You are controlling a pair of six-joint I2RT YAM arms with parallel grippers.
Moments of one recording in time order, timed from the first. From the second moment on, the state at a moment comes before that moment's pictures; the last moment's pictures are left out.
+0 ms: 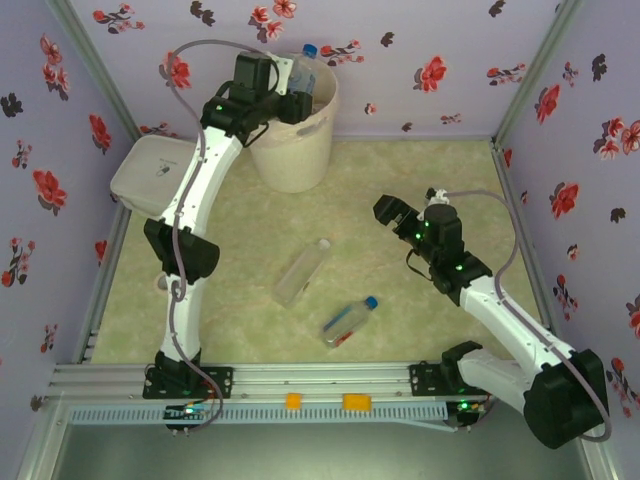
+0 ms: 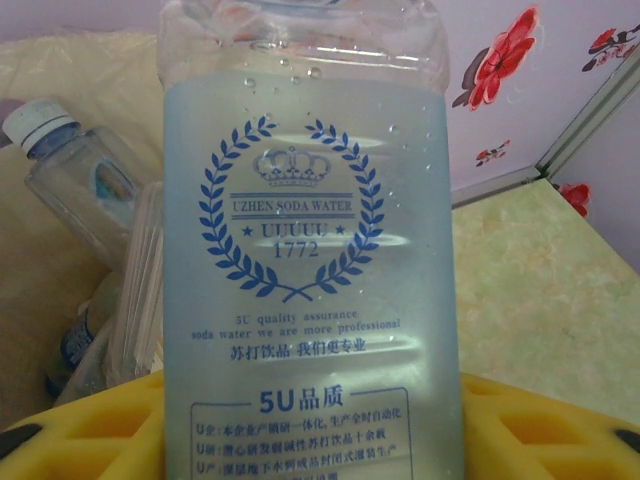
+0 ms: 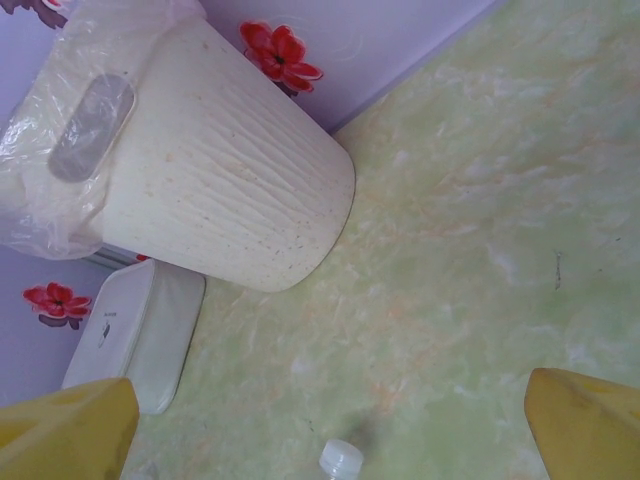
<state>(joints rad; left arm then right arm) -0.44 2.20 2.58 -0.86 0.13 -0.13 0.42 1.01 0.66 0.00 -0.01 0.84</state>
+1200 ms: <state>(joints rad) -0.43 2.22 2.49 -0.48 0.30 -0.38 0.47 1.03 0.68 -0.09 0.07 0.79</state>
